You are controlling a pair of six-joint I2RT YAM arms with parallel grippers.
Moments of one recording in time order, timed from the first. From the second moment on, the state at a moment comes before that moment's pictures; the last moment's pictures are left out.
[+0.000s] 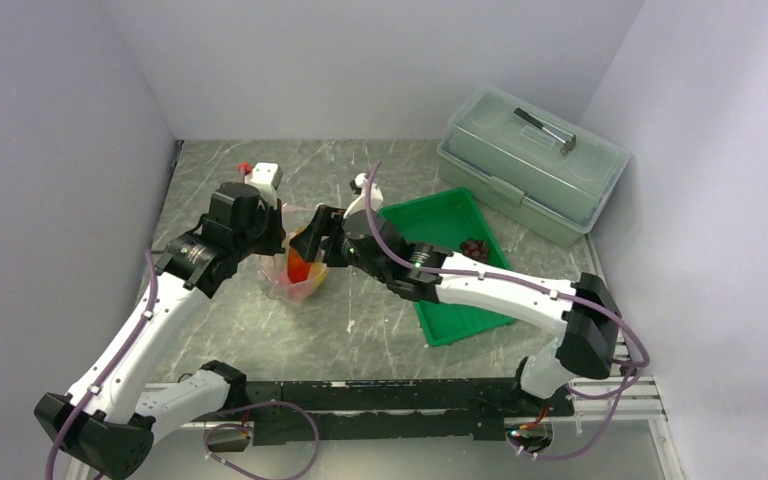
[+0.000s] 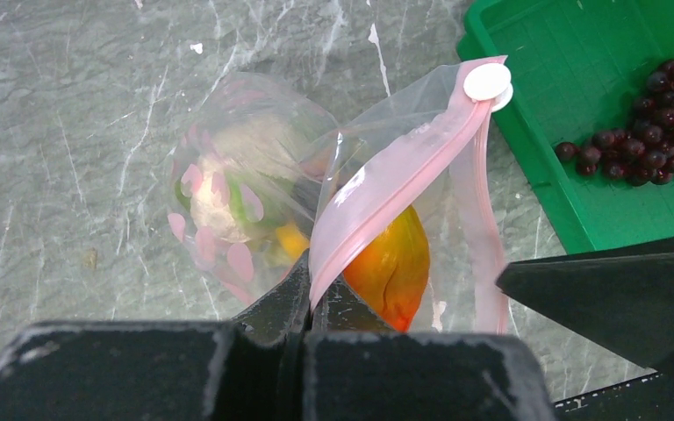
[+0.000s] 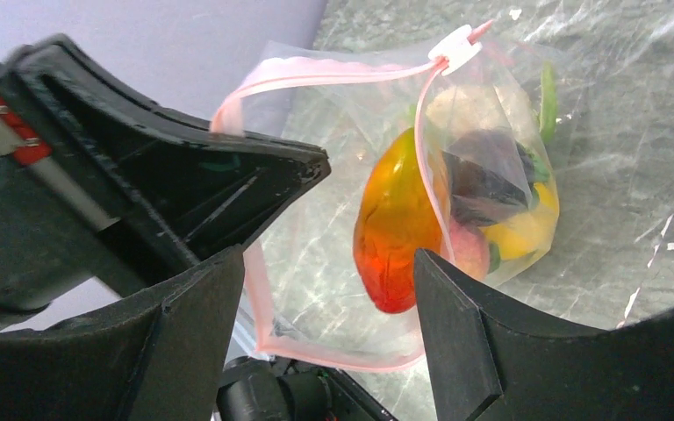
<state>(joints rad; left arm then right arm) -0.43 1.01 1.12 -0.72 -0.10 -0.25 1.11 1.56 1.29 -0.06 0.28 0.91</state>
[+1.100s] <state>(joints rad) -0.43 1.23 1.14 -0.88 -0.24 -0.44 1.12 1.06 0.94 -0.21 0.51 0.84</state>
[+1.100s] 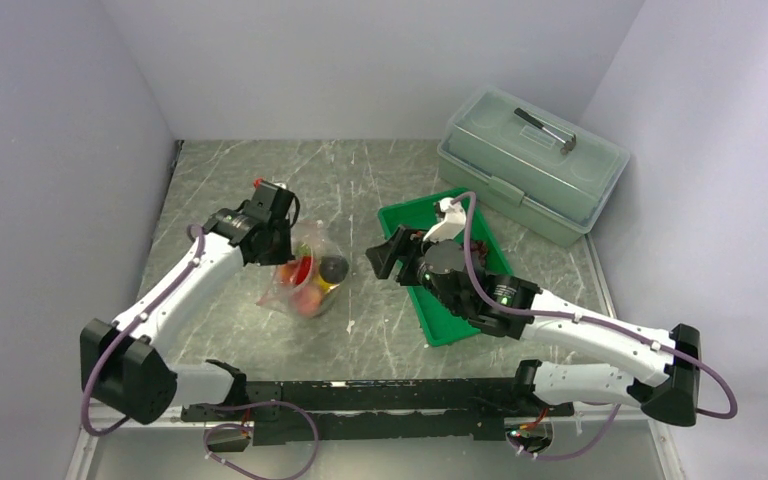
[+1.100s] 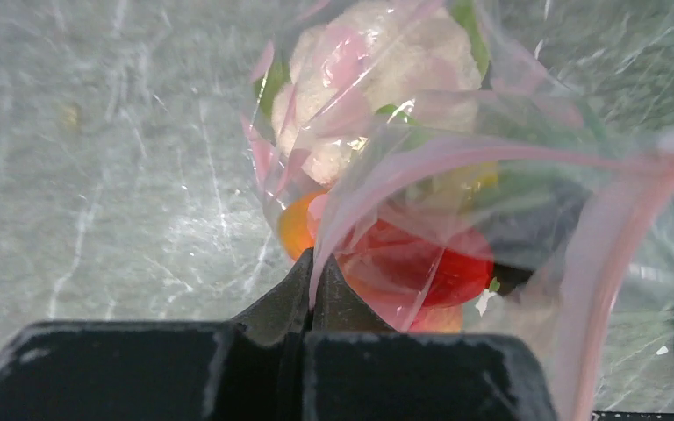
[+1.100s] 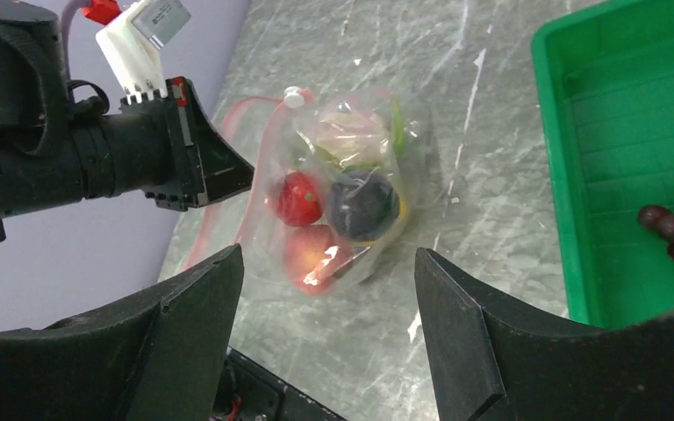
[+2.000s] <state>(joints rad) -0.43 1.24 1.45 -0.95 -0.24 -0.38 1.01 1.02 0.96 -0.55 0.73 0.79</state>
